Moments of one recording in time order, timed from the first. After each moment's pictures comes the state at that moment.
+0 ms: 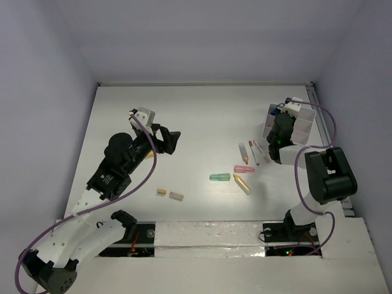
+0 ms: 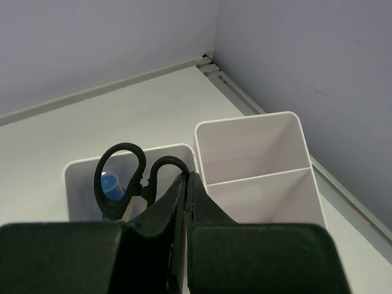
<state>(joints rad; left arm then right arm) -0.56 0.75 0.80 -0.12 0.00 -0.20 0.18 1.63 0.71 0.94 0.77 -0.04</state>
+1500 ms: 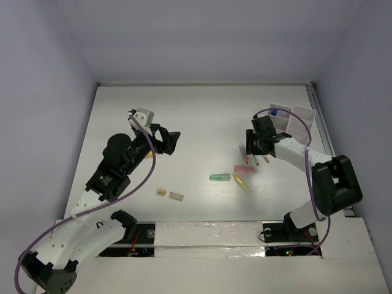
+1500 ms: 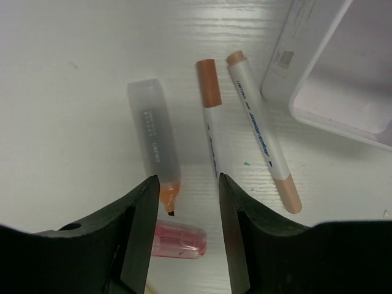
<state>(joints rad) -0.56 0.74 0.80 -0.12 0.01 -0.20 0.35 1.51 0.90 -0.33 0.15 0.32</state>
